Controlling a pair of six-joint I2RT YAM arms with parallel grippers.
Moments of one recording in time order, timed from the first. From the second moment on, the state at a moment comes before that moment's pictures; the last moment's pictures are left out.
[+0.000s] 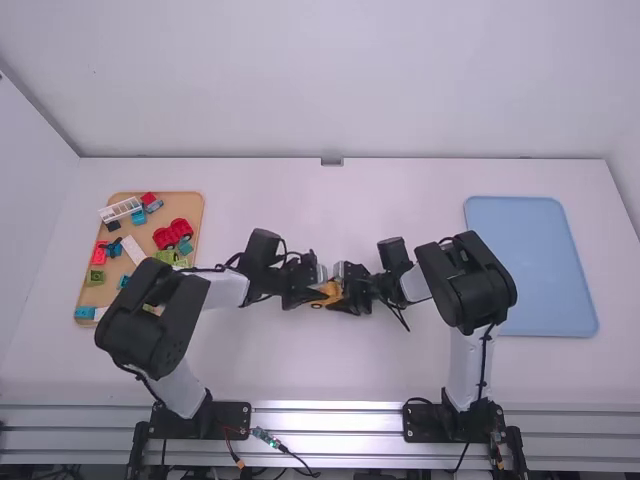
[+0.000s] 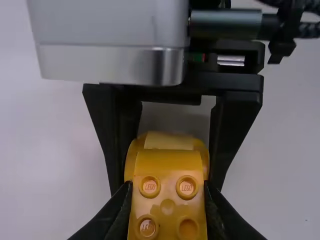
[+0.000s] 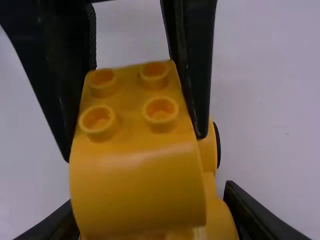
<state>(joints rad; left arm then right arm) -0.33 1.76 0.66 0.18 0.82 0.82 0.35 2.09 0.70 0.40 -1.01 -0.86</state>
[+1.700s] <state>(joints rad) -0.35 1.82 0.74 0.10 0.88 0.89 0.35 2.09 0.71 0.37 -1.03 -0.89</state>
